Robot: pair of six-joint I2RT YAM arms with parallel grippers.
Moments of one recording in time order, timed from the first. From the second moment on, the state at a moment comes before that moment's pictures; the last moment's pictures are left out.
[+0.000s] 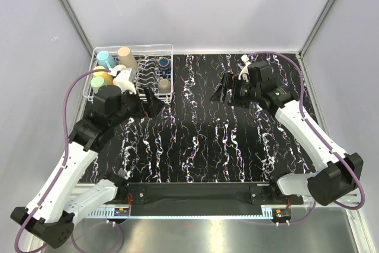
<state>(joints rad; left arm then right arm) -0.46 0.87 1.07 -0.61 0.08 -0.41 0.43 1.31 1.25 -0.61 -0.33 0.57</state>
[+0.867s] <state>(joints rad) -0.12 1.41 1.50 -0.71 -0.22 -0.33 0.43 1.23 1.22 -0.53 -0.36 0.55</state>
